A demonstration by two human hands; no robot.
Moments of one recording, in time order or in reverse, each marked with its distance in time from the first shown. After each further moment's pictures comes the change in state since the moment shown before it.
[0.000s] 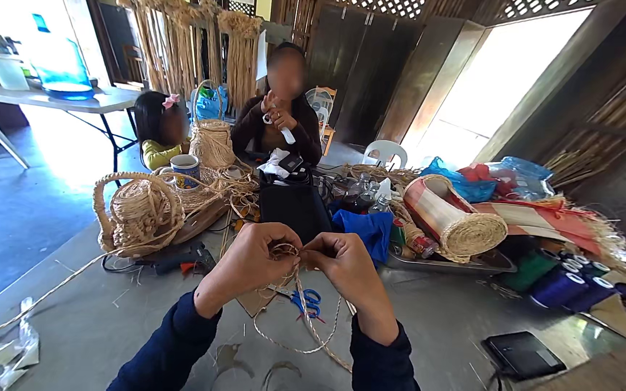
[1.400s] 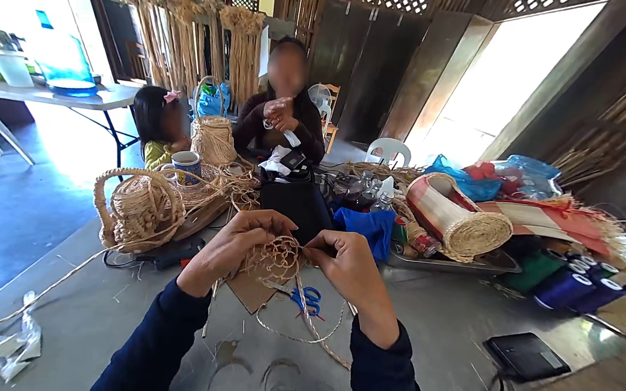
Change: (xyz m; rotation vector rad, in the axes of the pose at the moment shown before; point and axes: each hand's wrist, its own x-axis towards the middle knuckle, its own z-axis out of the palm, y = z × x) left_hand 0.003 -0.014 -0.024 -0.369 -0.090 -0.176; right_hand -0.001 0.002 -0.002 -0.258 0.043 -0.050
